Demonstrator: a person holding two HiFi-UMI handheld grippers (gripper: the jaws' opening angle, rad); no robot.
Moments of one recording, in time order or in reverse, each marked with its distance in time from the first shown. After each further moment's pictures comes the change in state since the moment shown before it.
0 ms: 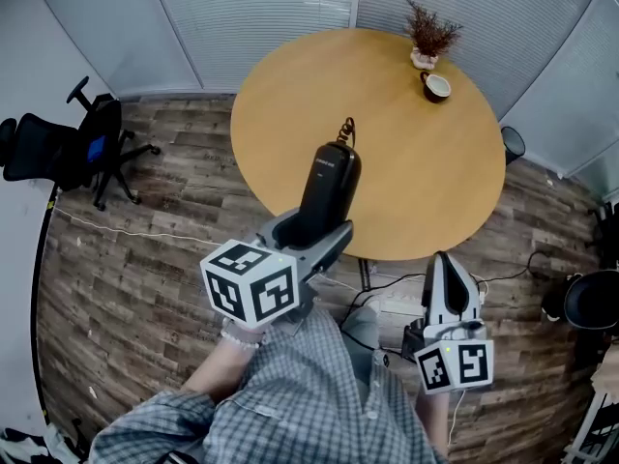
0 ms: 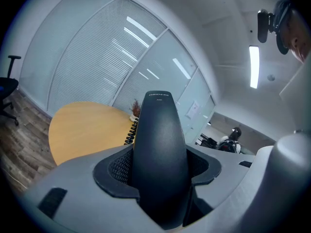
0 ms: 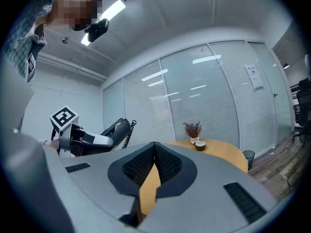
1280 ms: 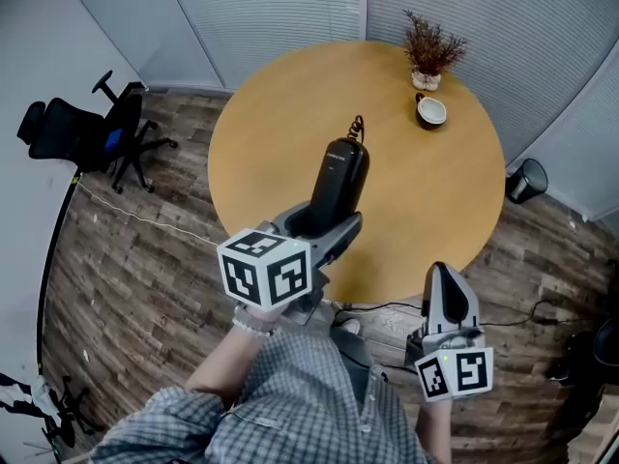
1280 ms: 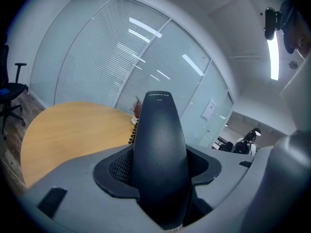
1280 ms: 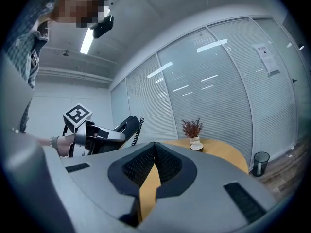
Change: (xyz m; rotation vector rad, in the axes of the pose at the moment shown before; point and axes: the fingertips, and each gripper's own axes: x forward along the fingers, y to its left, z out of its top) left arm 0.201 -0.036 0.034 -0.019 -0.028 0.180; right arm 0.071 -0.192 0.012 0.025 0.053 0.192
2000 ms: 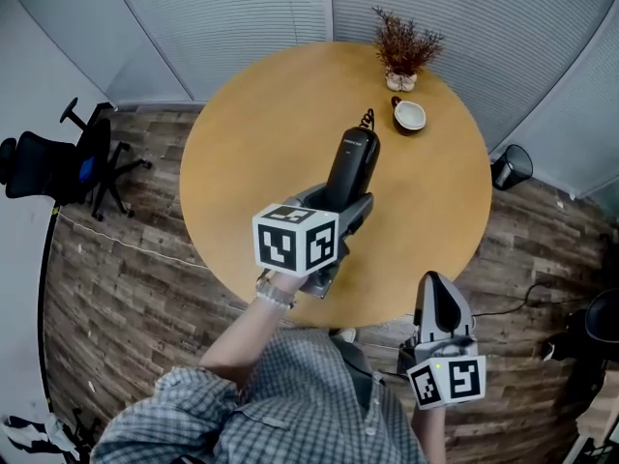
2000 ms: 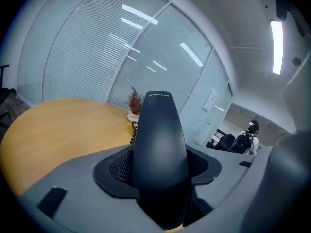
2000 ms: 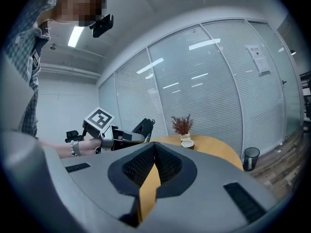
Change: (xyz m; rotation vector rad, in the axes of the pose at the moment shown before) left arm 0.128 0.039 0.023 0.049 0.102 -0.034; right arm 0.042 -0.029 -0.005 0.033 0.049 -0.123
